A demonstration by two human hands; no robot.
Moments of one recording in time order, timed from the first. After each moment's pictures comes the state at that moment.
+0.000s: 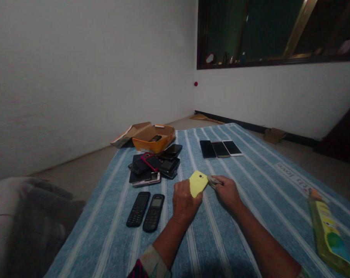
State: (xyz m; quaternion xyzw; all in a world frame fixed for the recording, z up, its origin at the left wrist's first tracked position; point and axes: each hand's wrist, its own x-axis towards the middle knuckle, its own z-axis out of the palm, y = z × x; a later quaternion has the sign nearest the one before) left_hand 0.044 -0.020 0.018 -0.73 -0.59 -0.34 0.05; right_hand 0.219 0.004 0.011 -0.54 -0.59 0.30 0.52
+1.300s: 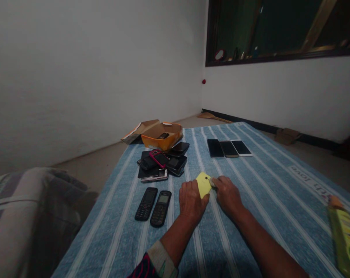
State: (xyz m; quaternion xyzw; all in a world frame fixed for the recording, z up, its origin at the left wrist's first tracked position) left_hand 0.049 -0.031 0.025 -0.73 -0.64 -0.23 0.04; right_hand 0.195 -0.012 0.002 -0.56 -0.78 -0.03 0.29
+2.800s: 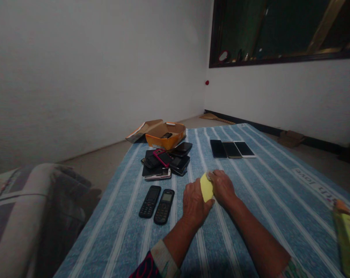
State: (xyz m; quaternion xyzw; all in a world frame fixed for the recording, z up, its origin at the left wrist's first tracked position) left_hand 0.045 -0.040 0.019 -0.74 -0.61 -0.27 -0.06; right_hand 0.179 0.015 0.023 -0.58 -0.80 0.00 0.18
